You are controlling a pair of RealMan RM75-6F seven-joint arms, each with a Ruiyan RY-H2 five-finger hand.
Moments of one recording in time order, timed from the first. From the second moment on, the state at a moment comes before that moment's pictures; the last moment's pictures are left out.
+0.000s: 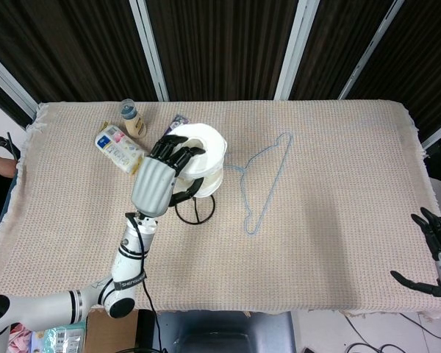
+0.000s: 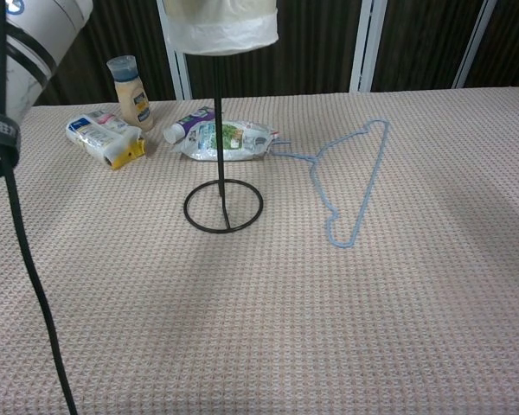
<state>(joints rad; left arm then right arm) -0.86 -1.69 -0.42 -1.54 1.43 1.42 0.34 0.00 -0.94 0.01 -1.65 -1.62 1.59 0.27</state>
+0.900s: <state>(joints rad) -0.83 -1.63 -0.35 -1.62 1.43 1.39 0.42 -0.01 -0.94 0.01 -1.65 -1.63 1.62 0.28</state>
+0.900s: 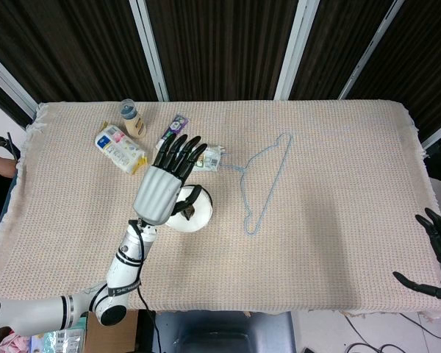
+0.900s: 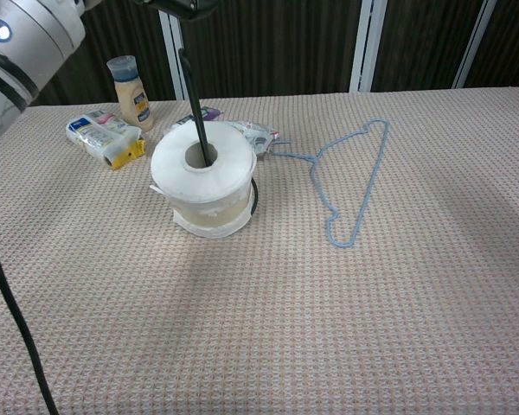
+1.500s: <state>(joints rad) -0.39 -1.29 0.06 -1.70 1.68 1.66 0.11 -0.01 -0.97 0.00 -1.67 -1.65 1.60 0.16</state>
